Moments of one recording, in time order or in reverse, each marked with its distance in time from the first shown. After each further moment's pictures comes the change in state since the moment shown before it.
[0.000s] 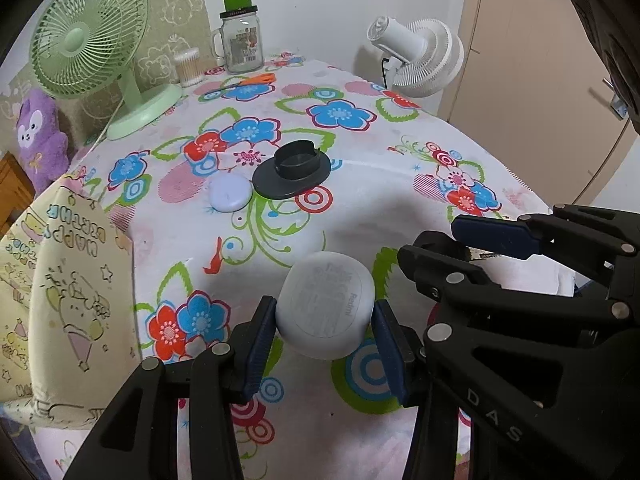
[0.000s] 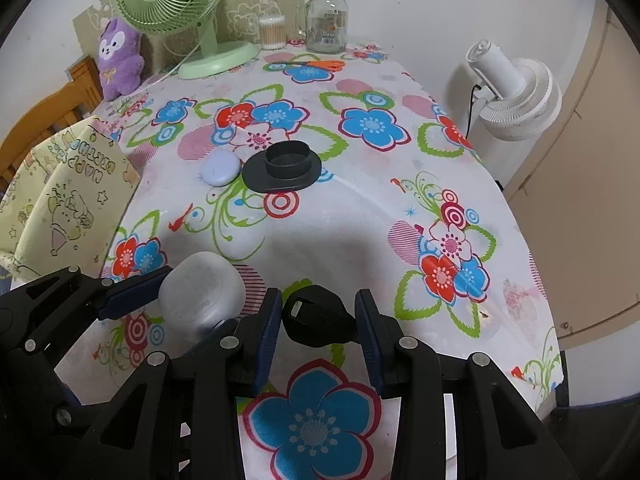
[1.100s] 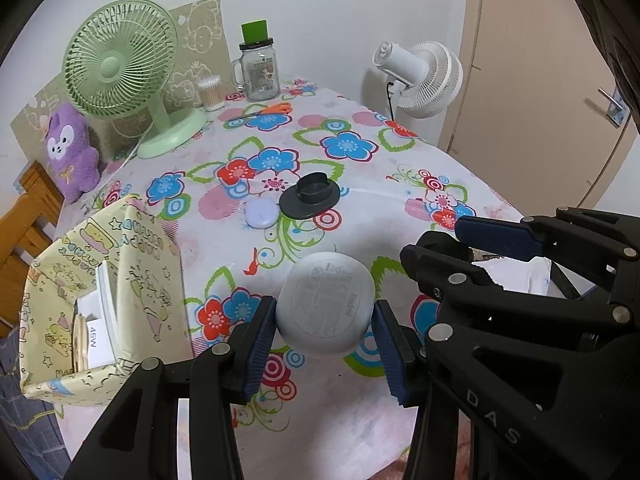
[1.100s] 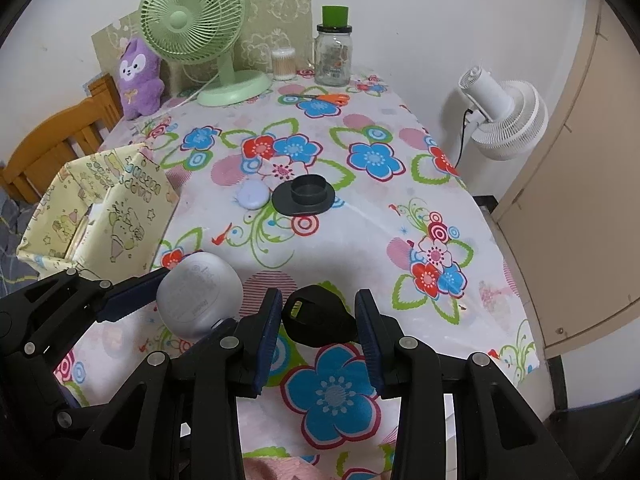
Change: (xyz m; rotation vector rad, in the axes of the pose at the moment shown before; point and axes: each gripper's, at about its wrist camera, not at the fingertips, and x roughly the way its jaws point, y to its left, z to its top) left arm -0.062 0.002 -0.002 -0.005 -0.048 0.040; right arm -0.061 0.017 -0.001 -0.006 -0.065 0.005
